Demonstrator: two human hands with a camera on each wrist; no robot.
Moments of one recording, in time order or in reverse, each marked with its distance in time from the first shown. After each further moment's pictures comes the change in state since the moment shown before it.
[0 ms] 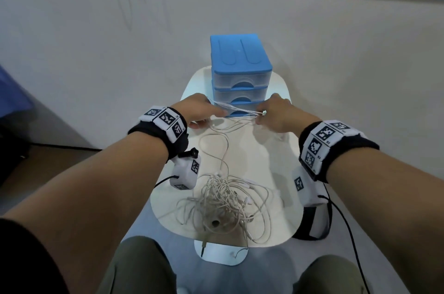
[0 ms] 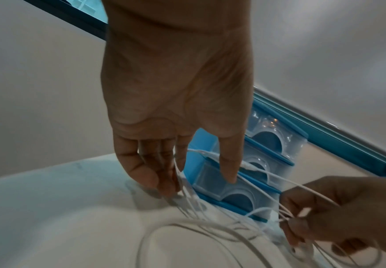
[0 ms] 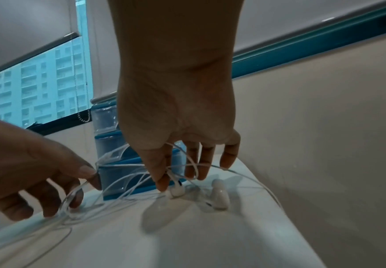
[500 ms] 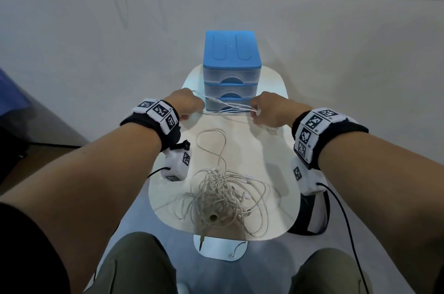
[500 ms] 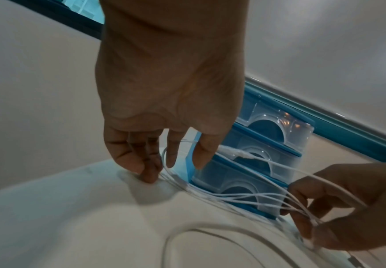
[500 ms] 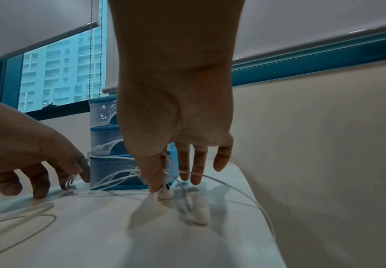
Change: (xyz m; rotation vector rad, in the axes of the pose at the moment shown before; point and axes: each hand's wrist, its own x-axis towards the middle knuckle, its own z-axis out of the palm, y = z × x) left_hand 0.012 -0.011 -0.015 0.189 0.112 -0.098; right_hand 0.002 -0.005 -0.007 -0.136 0.002 -0.107
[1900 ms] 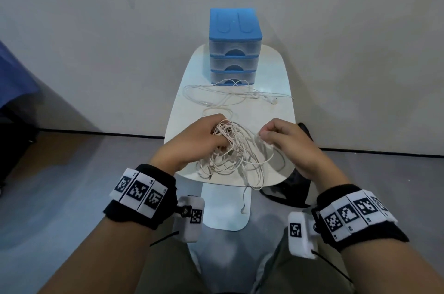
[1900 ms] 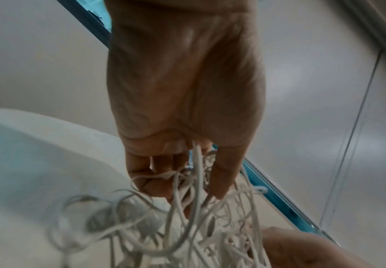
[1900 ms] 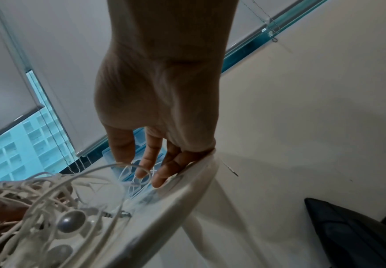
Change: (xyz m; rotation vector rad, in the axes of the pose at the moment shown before) left_hand -0.187 -0.050 0.062 -0.373 -0.238 0.411; right_hand -0.159 -0.016 0.102 1.149 0.200 0.061
